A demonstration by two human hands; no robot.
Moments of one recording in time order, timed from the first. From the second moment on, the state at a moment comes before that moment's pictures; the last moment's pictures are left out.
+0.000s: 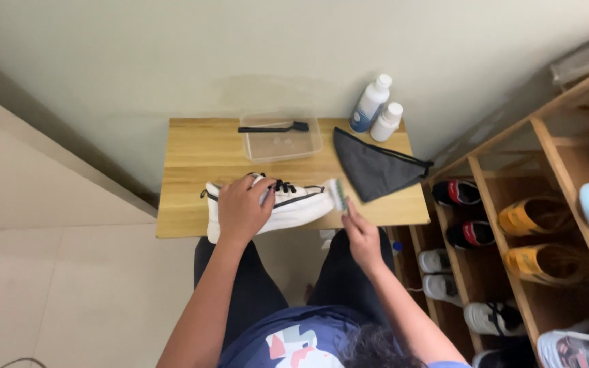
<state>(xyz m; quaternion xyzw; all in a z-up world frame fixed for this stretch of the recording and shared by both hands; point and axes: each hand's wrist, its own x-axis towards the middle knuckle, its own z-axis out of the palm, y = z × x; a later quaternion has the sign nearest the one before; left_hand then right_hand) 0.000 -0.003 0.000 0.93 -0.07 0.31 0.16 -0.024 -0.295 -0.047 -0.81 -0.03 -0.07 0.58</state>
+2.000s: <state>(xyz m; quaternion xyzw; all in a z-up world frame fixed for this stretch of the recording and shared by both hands) -0.007 -0.003 0.010 0.94 -0.08 0.28 0.17 -0.025 -0.293 -0.027 -0.83 -0.06 -0.01 0.55</state>
